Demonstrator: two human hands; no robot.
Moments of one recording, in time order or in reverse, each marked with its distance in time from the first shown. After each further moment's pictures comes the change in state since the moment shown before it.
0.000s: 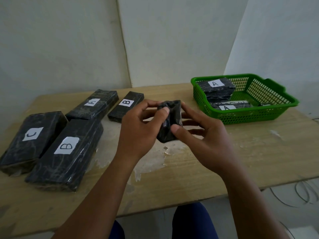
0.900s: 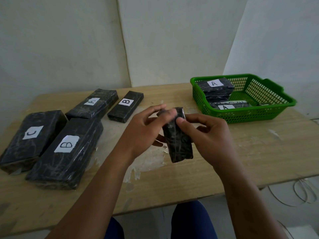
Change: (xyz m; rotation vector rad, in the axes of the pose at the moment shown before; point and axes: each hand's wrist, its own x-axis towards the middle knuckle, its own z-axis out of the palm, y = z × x) left_hand -0.001 0.007 -0.006 0.008 -0.275 -0.302; right_hand 0.002 0.004 -0.002 0.063 0.080 0.103
